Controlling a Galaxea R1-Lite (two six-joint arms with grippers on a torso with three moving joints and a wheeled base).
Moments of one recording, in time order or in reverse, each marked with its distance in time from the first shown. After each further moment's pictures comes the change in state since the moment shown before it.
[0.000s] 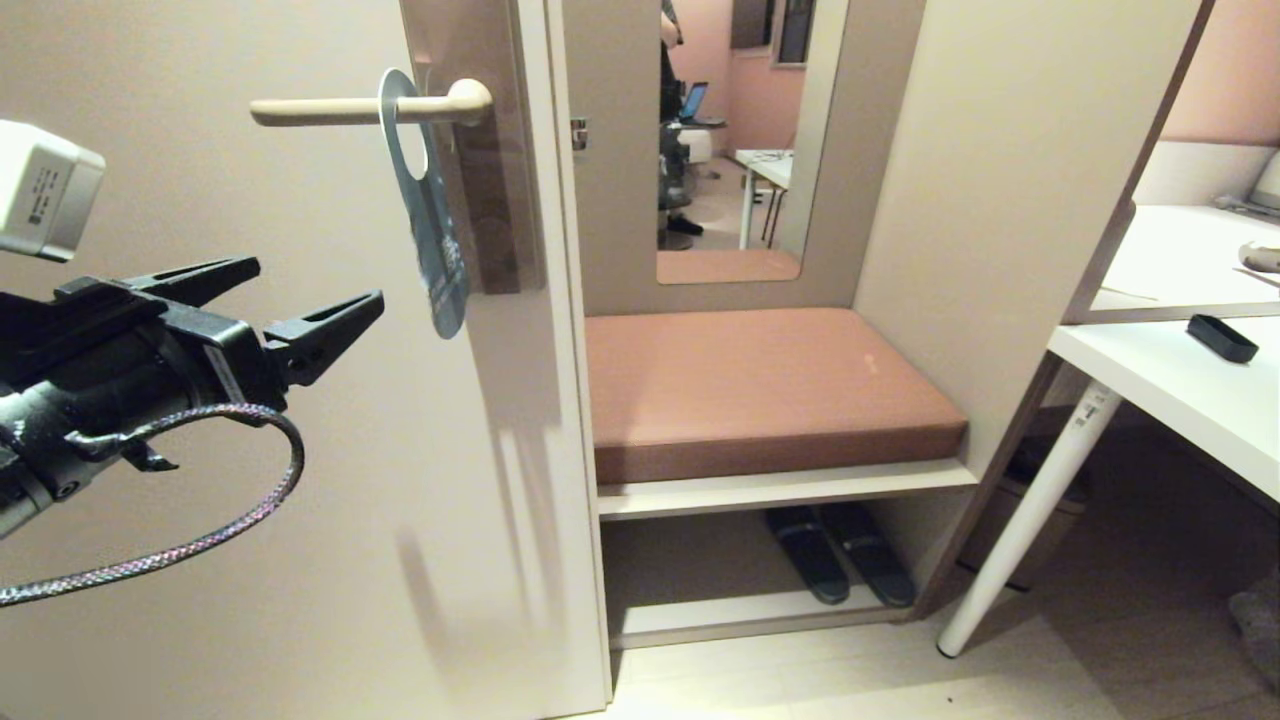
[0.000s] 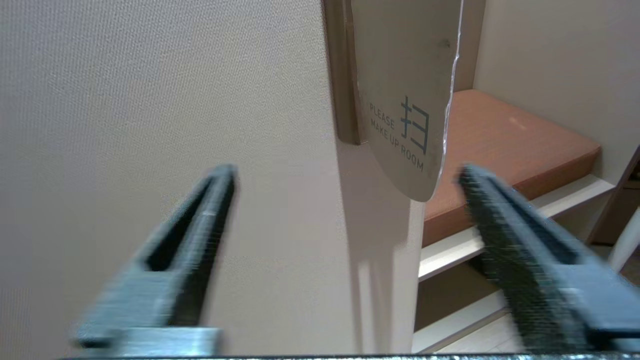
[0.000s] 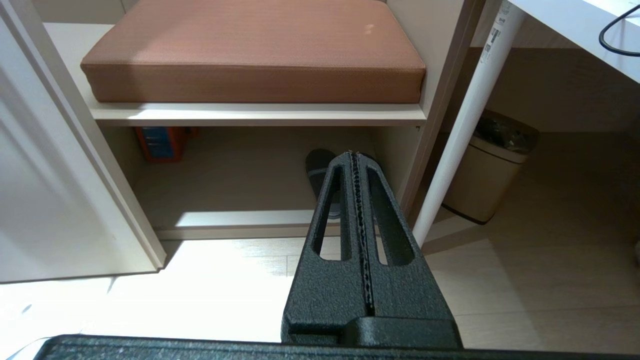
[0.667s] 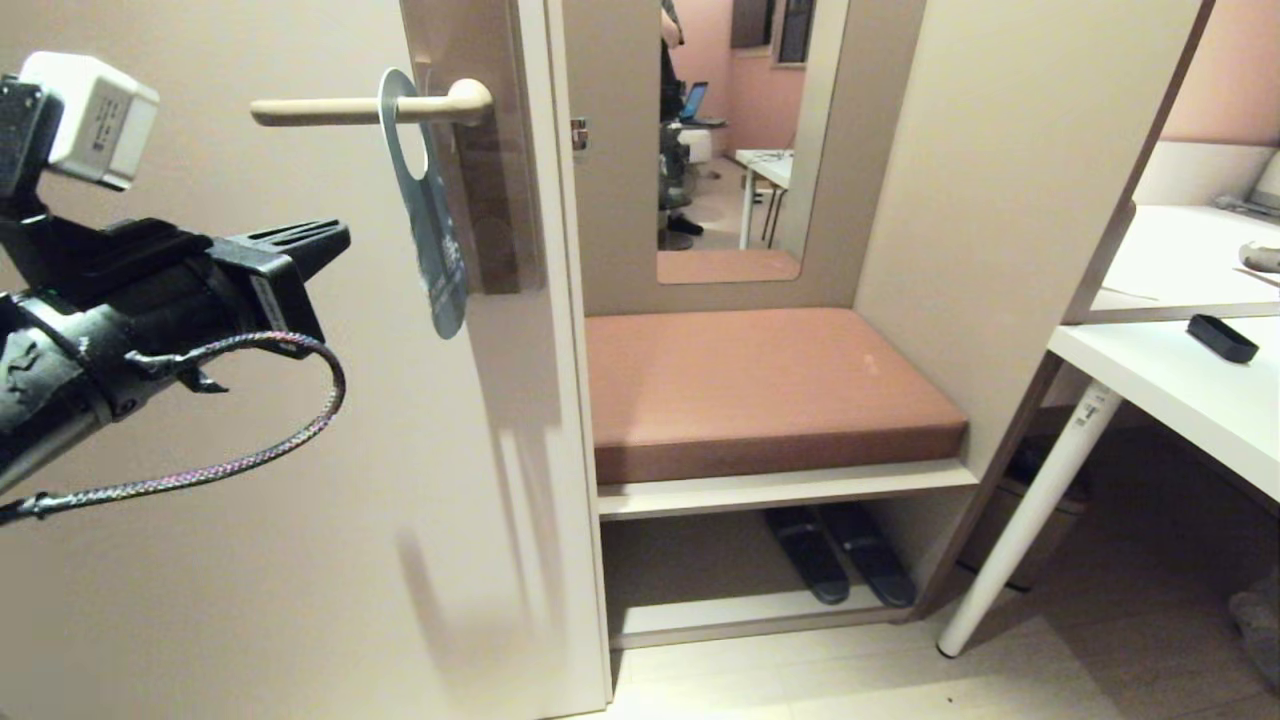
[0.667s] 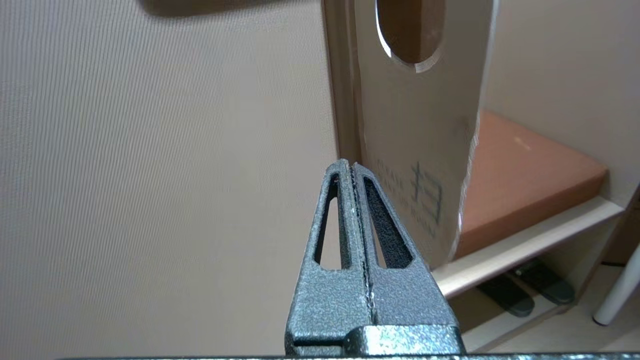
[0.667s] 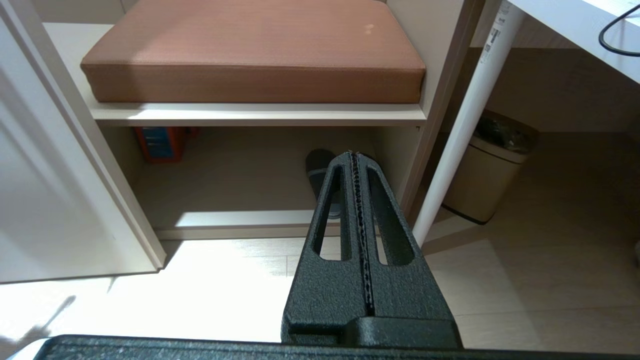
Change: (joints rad) left arm -0.002 0.104 -0.136 0.001 0.000 0.006; right arm 0.000 0.000 0.000 0.000 0.000 0.000
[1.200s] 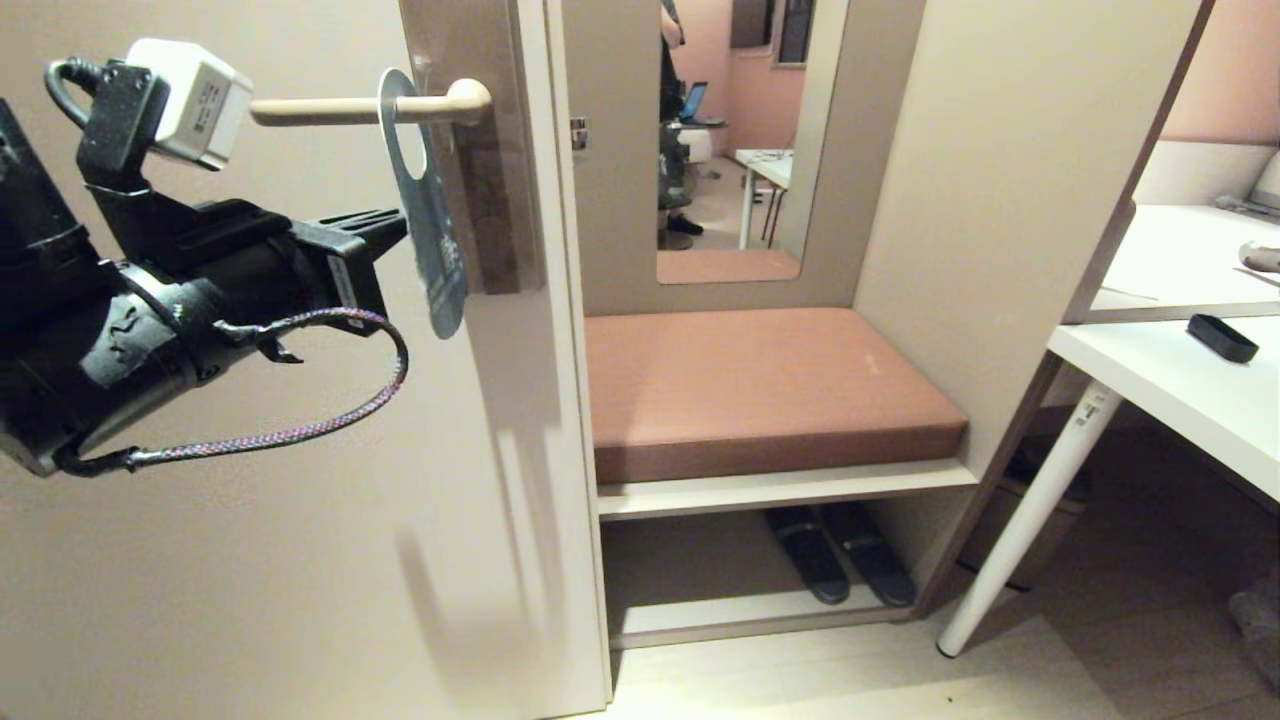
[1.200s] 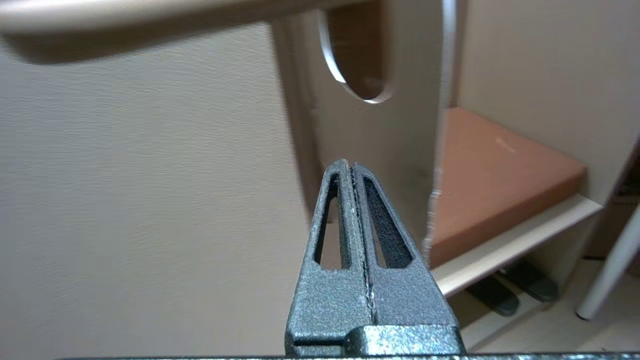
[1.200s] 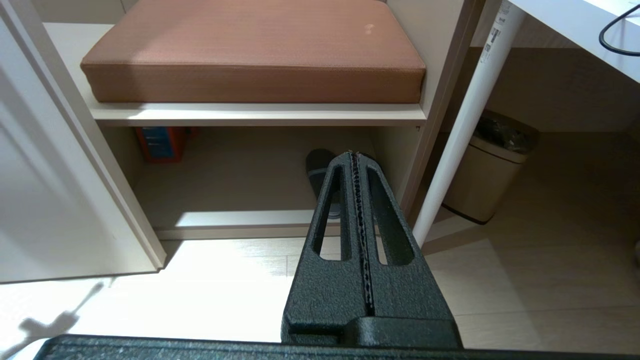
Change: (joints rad) left arm -0.055 0.092 -0.079 0.000 0.001 0.003; right arm 0.000 0.000 0.000 0.000 0.000 0.000
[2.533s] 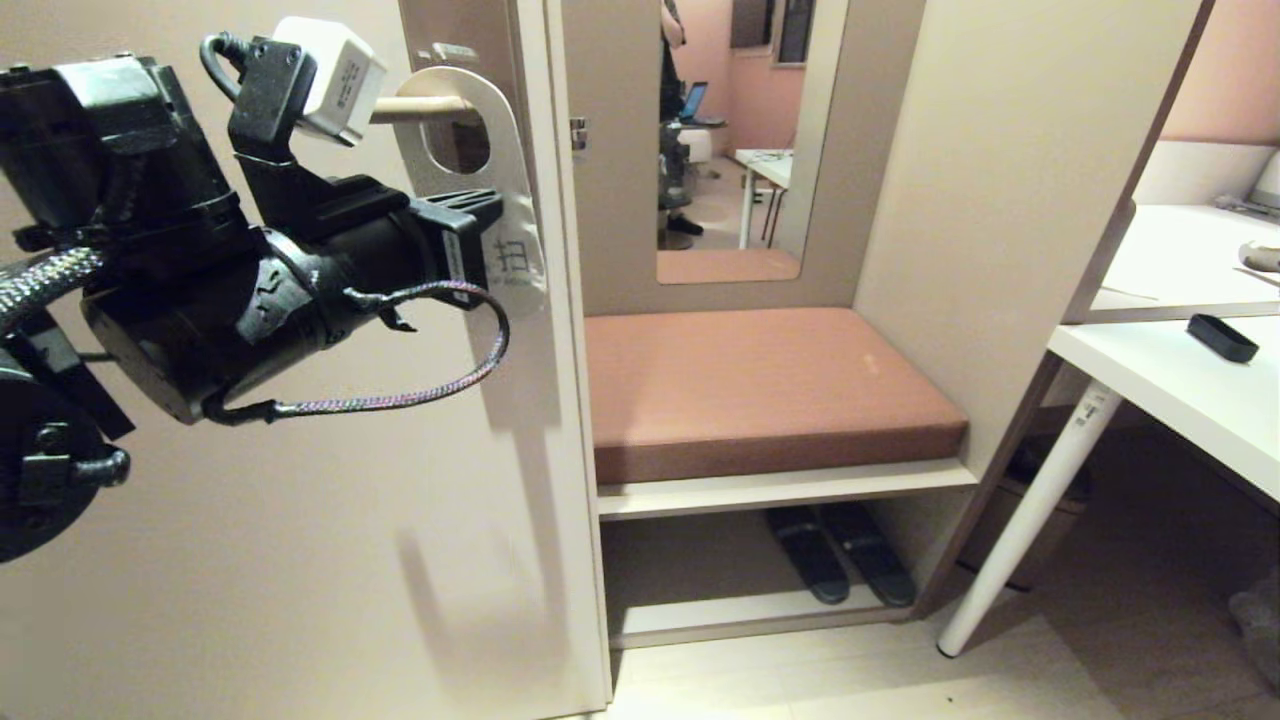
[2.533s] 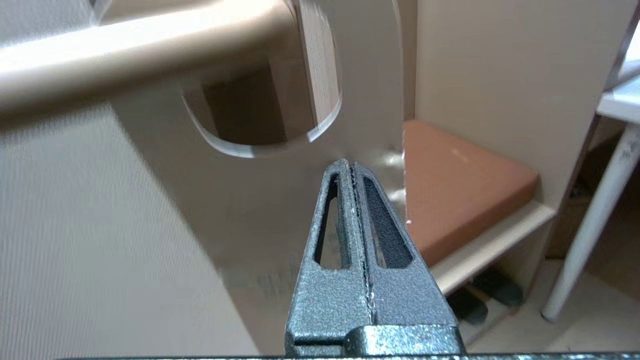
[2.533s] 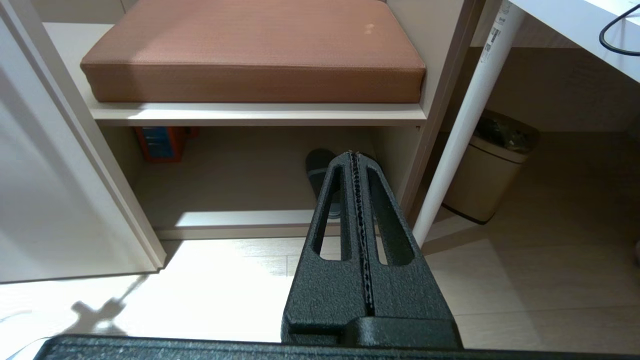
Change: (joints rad) left arm -0.117 0.137 -0.144 -0.018 0.010 0.004; right arm 0.000 0.000 0.000 0.000 0.000 0.000
